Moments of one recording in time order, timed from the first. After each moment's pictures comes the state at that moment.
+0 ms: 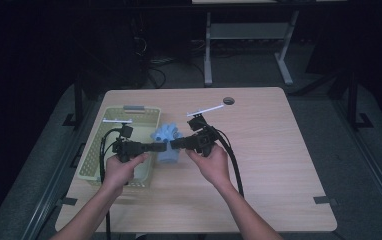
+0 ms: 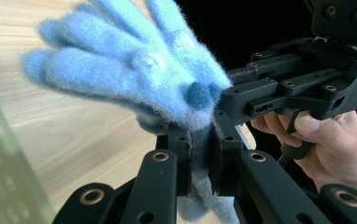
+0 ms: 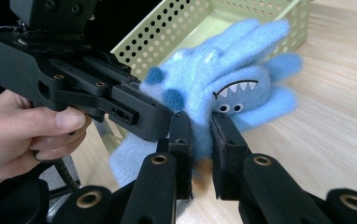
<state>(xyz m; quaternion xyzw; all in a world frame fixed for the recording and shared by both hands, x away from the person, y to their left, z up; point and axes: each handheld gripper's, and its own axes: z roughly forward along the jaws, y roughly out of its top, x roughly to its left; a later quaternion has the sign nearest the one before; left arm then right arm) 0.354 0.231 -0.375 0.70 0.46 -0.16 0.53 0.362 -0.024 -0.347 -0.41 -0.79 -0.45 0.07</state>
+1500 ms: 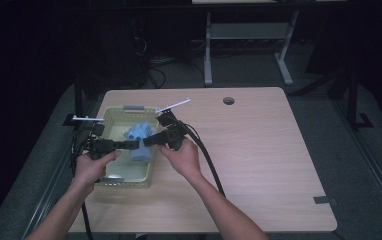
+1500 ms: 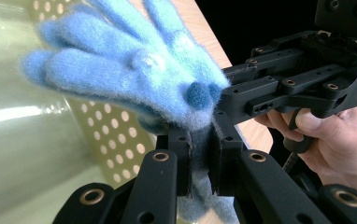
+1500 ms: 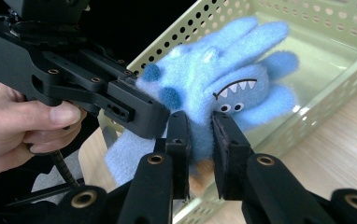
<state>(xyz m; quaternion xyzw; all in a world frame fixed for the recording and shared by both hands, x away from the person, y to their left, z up) 0.359 0.304 -0.369 0.69 0.49 -0.15 0.51 0.384 0.051 -0.350 -0.39 -0.80 -0.45 0.10</state>
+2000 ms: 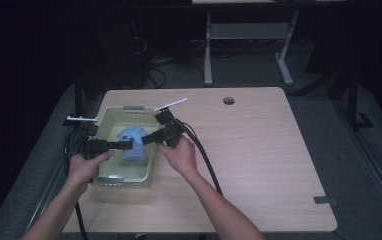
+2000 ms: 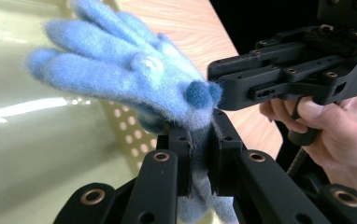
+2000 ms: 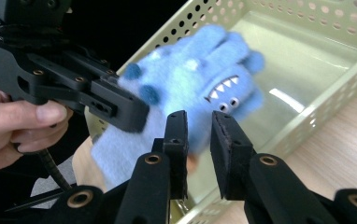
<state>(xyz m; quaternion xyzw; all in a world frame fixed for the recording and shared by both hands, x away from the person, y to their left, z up) 0.362 0.324 -0.373 0.70 0.50 -0.14 0.49 0.395 0.058 -0.356 -0.40 -0.80 -0.44 0.10</state>
